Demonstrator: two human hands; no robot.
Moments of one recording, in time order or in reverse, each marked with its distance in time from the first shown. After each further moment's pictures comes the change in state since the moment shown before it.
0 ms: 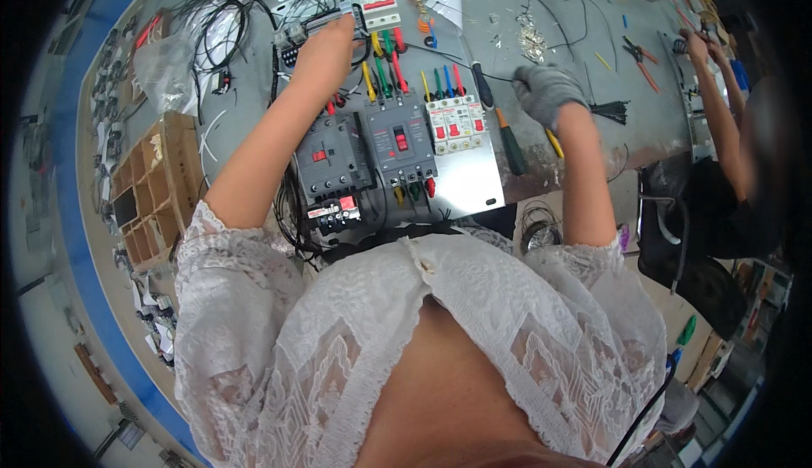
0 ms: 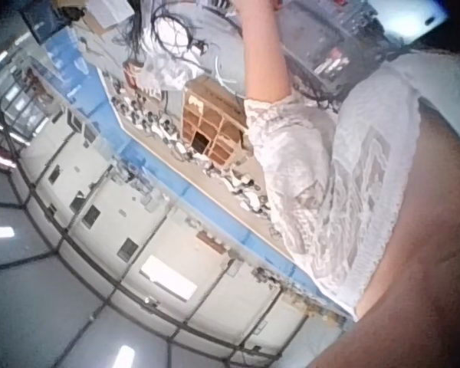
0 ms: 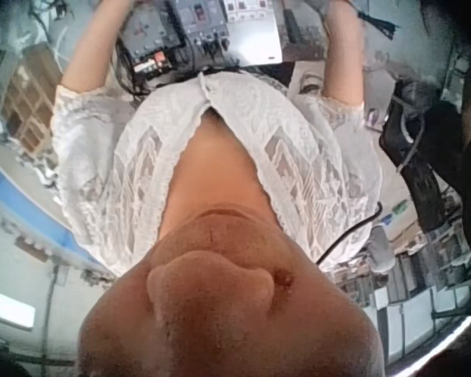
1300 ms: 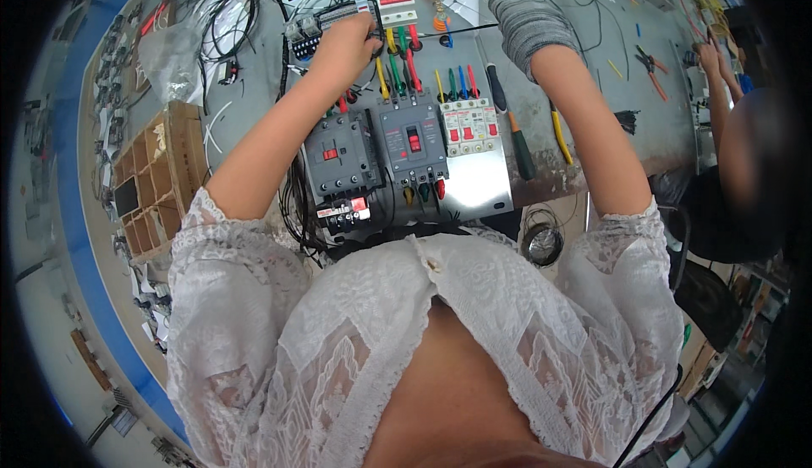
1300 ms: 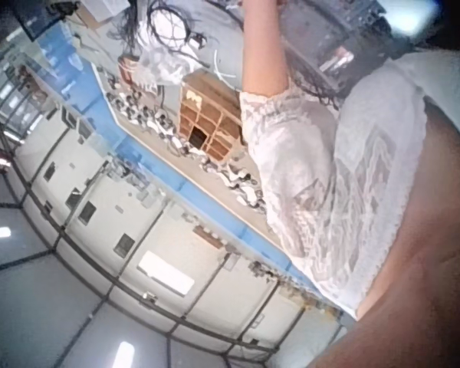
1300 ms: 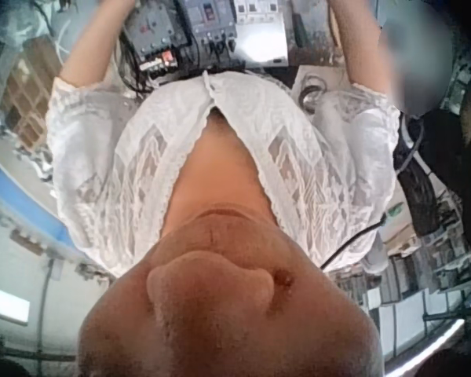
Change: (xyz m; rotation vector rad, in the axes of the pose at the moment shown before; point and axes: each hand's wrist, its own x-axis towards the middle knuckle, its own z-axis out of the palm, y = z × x) left_hand 0.010 -0.006 0.010 -0.255 -0.018 -0.064; right_hand 0.064 -0.054 -0.055 -0.275 0.175 -0.179
